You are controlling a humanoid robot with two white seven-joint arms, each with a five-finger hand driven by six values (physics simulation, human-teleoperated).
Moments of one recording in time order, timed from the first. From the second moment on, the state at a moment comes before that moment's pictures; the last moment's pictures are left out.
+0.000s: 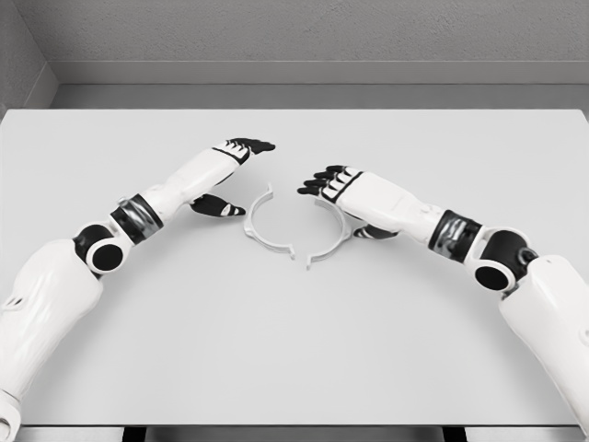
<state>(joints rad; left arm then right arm) -0.56 0.36 -0.59 -1.03 -0.48 -0.61 -0.02 -0.41 -0.41 0.45 -1.39 0.76 -0.59 0.24</state>
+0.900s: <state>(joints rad) -0.54 0.33 -0.59 -1.05 -0.51 -0.61 -0.02 -0.18 -0.52 0.05 -1.57 0.71 -0.60 0.24</state>
